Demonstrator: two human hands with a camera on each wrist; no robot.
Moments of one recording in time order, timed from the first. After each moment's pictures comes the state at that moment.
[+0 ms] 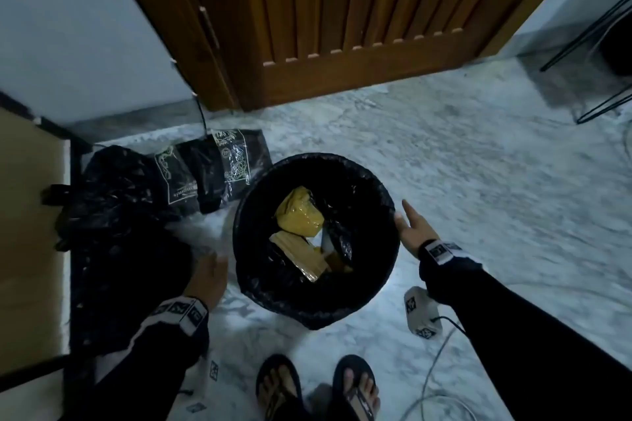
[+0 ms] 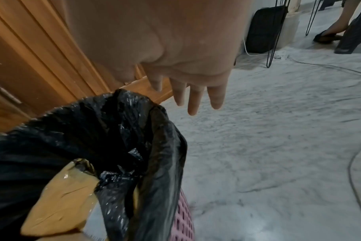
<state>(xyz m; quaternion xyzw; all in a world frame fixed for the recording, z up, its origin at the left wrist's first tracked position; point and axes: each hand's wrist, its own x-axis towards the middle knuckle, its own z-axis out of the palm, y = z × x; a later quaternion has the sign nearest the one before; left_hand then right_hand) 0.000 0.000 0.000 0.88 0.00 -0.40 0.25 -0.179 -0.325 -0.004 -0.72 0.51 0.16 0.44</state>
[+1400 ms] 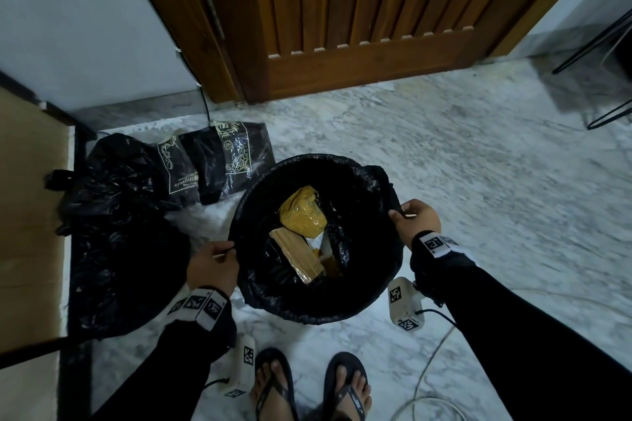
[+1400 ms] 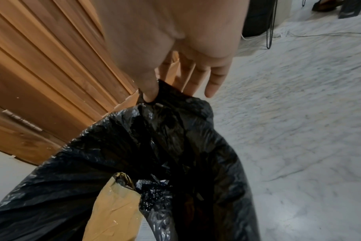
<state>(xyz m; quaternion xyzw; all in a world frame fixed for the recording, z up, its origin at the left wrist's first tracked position) -0.029 -0.030 0.010 0.90 0.12 -0.20 0.37 -0.166 -0.329 0.004 -0.70 0.58 0.02 0.42</state>
